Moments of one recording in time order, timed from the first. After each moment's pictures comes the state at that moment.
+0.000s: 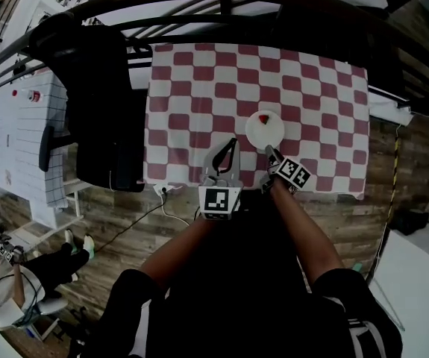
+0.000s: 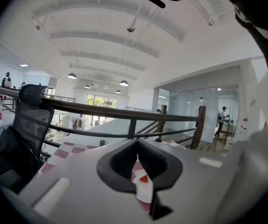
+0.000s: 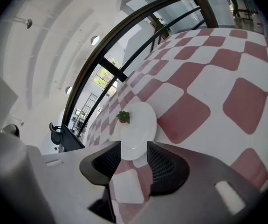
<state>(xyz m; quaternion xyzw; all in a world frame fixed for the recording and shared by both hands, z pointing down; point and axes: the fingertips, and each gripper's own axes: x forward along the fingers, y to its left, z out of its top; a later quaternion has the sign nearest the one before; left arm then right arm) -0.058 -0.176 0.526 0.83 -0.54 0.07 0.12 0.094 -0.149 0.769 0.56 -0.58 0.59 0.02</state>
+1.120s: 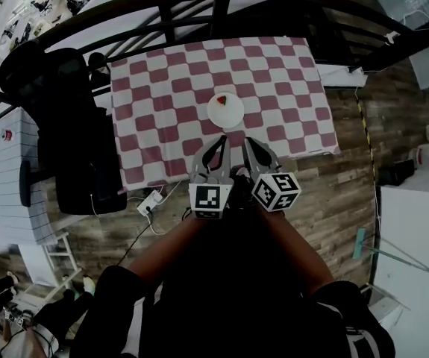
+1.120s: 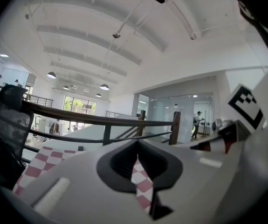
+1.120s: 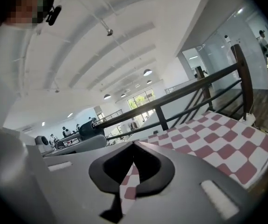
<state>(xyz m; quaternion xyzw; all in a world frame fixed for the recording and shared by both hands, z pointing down) -0.008 -0.080 0.477 0.90 -0.42 0.05 0.08 0.055 -0.064 0.510 0.60 -0.75 0.27 -0.01</state>
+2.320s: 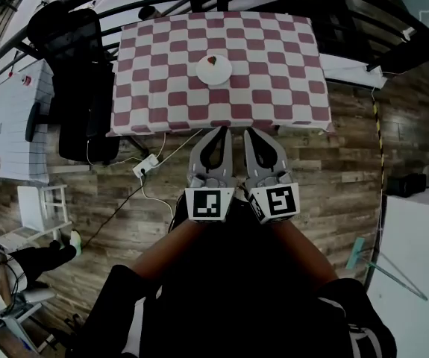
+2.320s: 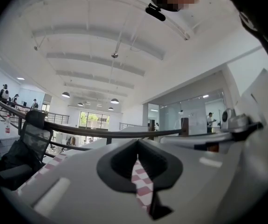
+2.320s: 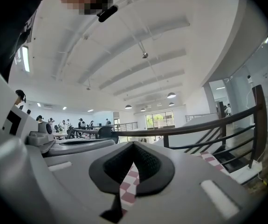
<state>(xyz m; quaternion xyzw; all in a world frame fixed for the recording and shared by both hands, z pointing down) 0.081 0.108 0.402 0.85 -0.52 0.00 0.04 0.132 0.114 0.405 0.56 -0.83 0.07 0.00</state>
